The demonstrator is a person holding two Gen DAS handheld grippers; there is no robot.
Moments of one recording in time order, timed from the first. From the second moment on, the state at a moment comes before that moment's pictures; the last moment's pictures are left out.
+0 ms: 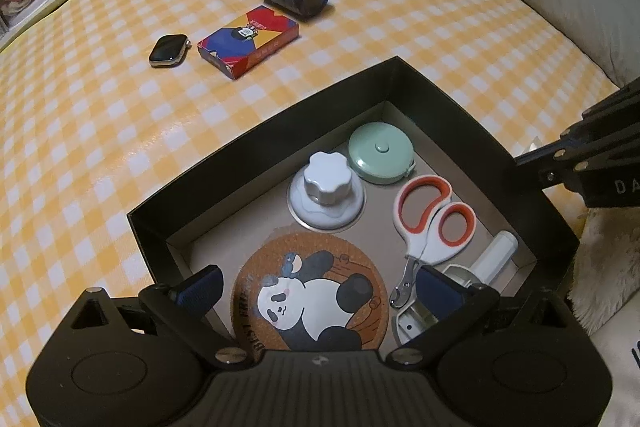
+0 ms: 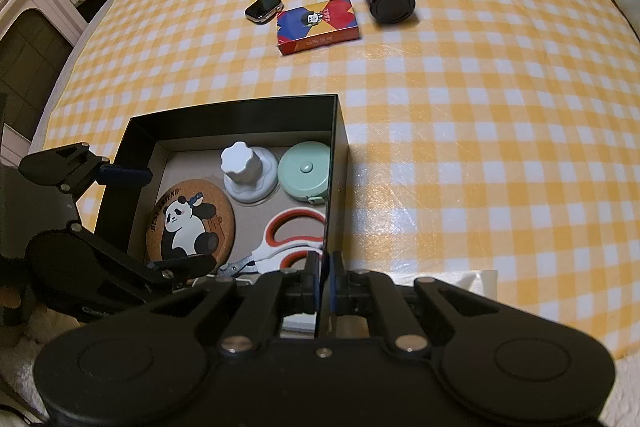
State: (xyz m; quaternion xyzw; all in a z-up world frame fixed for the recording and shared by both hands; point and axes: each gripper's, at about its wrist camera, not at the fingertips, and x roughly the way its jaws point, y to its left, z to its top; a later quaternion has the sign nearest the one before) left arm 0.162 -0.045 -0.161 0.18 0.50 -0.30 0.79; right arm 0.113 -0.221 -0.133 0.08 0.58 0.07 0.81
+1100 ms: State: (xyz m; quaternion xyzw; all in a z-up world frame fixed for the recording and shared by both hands) left arm 0.169 -0.011 -0.066 0.05 0.42 -0.28 0.86; right arm 0.114 -0.221 -0.133 0.07 0.58 0.07 0.81
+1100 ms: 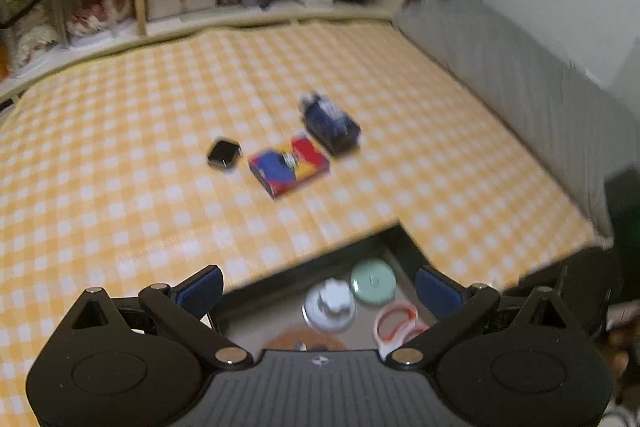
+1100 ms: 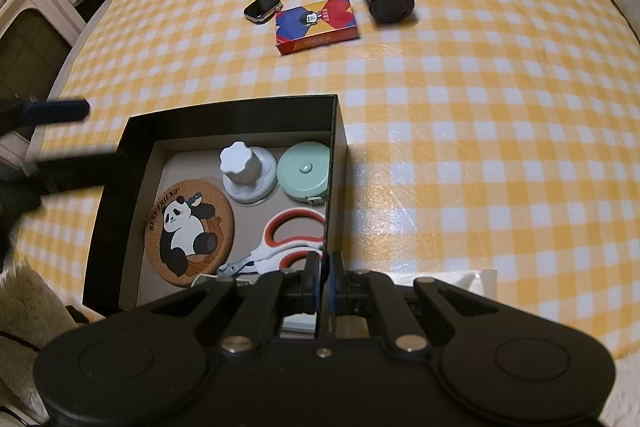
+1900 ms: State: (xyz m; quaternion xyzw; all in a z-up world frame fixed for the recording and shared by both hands) left arm 0.302 -0.124 -0.121 0.00 0.45 -0.15 0.88; right arm 0.115 -0.221 -0.138 0.08 0.58 0.07 0.81
